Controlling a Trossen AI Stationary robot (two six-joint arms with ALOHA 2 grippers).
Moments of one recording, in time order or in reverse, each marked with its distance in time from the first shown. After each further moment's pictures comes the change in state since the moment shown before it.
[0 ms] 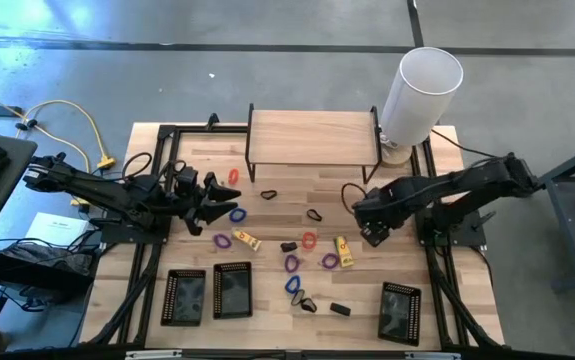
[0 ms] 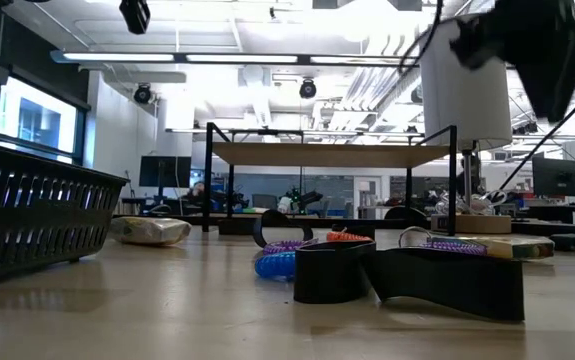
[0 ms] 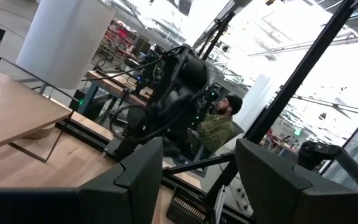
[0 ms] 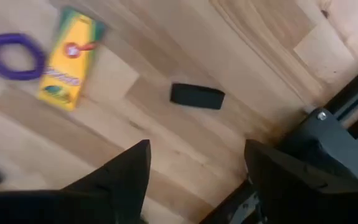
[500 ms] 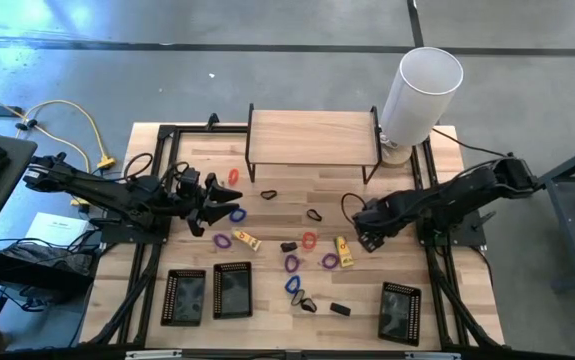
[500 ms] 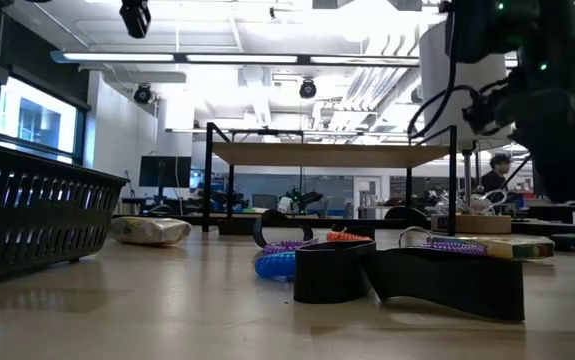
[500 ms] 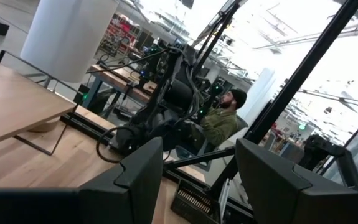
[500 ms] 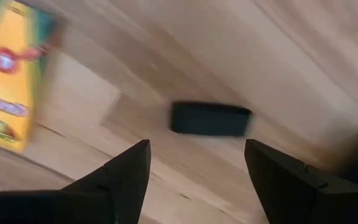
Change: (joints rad) left arm 0.000 0.010 0.000 -0.023 0.001 0.000; right arm 0.001 0.000 -0.317 0.380 -0.023 0.074
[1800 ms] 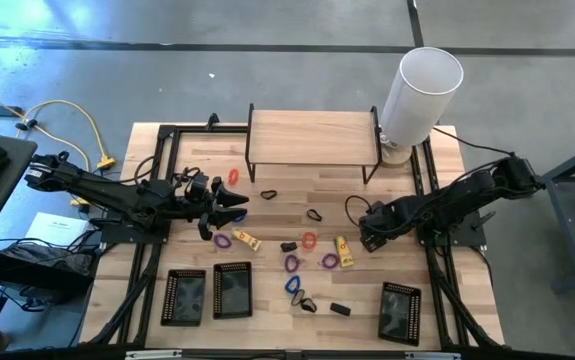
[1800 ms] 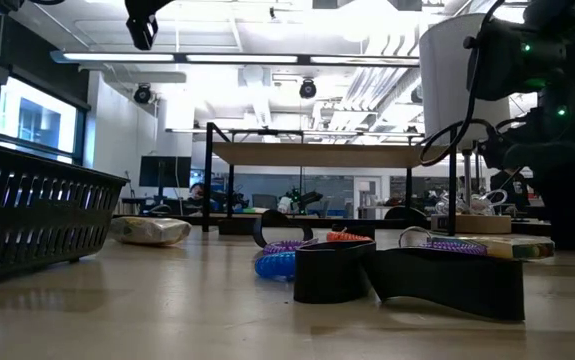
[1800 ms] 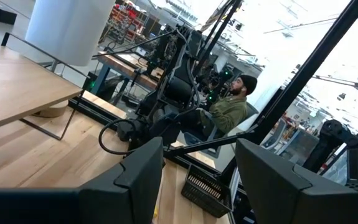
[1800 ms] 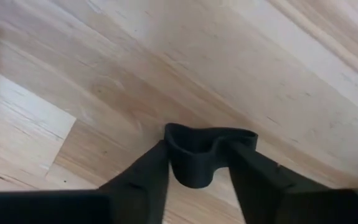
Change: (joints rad) left arm 0.001 0.075 0.000 0.003 0.000 0.000; right arm 0.000 -0.003 -0.230 0.257 0.063 0.060
